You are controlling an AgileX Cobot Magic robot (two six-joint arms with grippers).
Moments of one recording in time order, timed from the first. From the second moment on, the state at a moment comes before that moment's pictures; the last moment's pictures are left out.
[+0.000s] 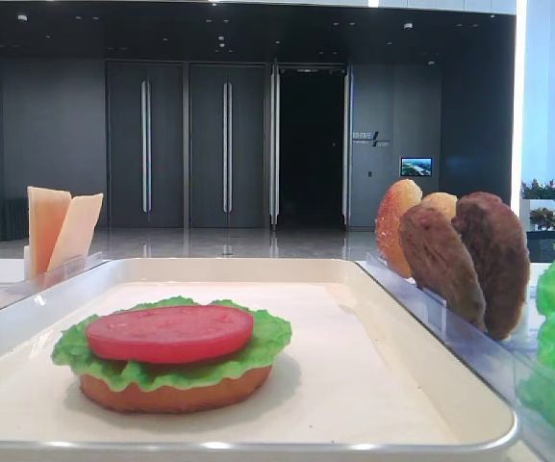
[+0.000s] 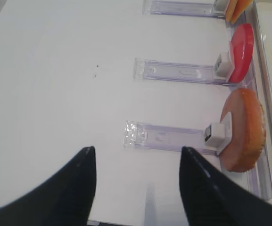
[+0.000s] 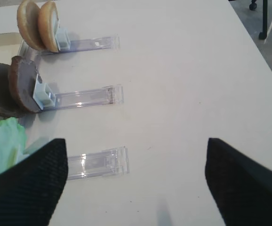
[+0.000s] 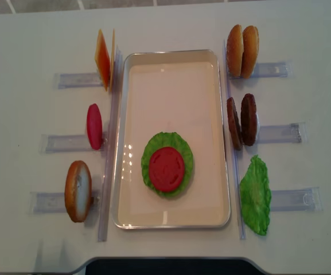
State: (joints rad) left arm 0.04 0.11 -0.47 0.12 1.11 -0.10; right arm 0.01 -0.01 -0.50 0.02 1.14 0.06
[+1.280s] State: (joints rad) left arm 0.05 0.07 -0.47 0.10 1.11 -0.07; right arm 0.01 -0.01 -0.50 0.02 1.14 0.06
